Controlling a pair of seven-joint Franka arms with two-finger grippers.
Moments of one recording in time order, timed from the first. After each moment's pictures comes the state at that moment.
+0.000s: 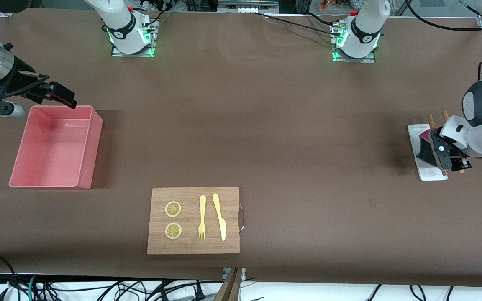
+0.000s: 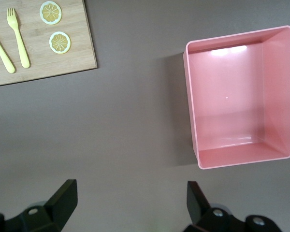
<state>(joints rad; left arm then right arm) 0.20 0.33 -0.01 -1.84 0.27 2.03 1.43 0.11 0.02 -0.01 -1.62 0.03 1.59 0.25</state>
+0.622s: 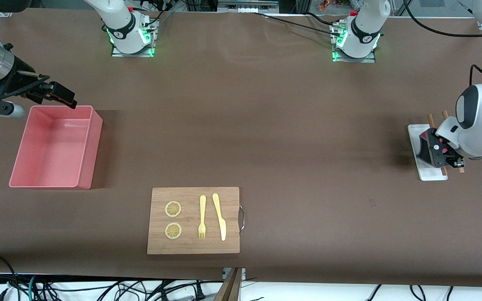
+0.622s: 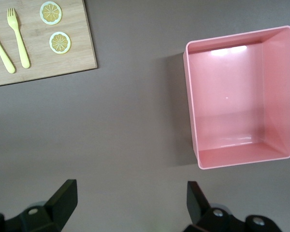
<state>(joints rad) 0.21 0.37 -0.01 -1.86 0.41 2.04 1.44 0.11 0.02 -0.01 -1.62 0.03 1.59 0.25</state>
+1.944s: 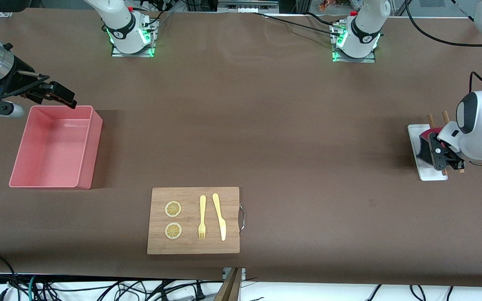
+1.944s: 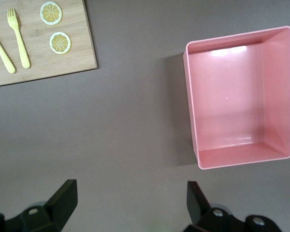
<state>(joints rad) 0.25 0.42 -0.01 -1.86 0.42 2.12 1.45 0.11 0.02 -0.01 -1.62 0.03 1.59 0.25</state>
